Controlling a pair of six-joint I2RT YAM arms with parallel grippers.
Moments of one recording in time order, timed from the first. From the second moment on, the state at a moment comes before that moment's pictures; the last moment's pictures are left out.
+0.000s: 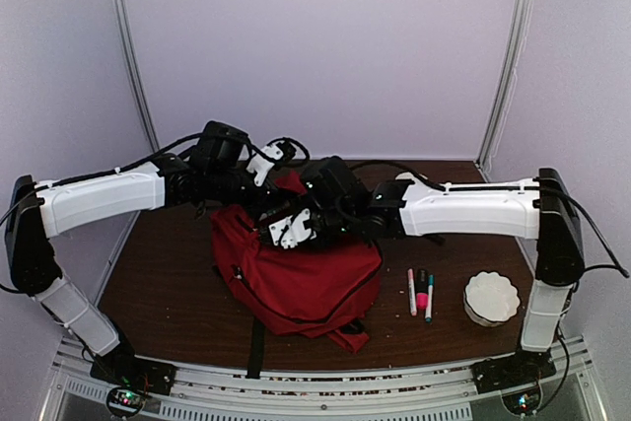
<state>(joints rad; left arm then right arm) -0.73 1.55 1.24 -0.32 0.14 0.16 1.05 1.89 1.51 -0.27 0.28 -1.16</state>
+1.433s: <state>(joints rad) -0.73 1.58 1.28 -0.37 0.15 0.15 0.64 1.52 0.92 -0.86 0.06 -0.65</state>
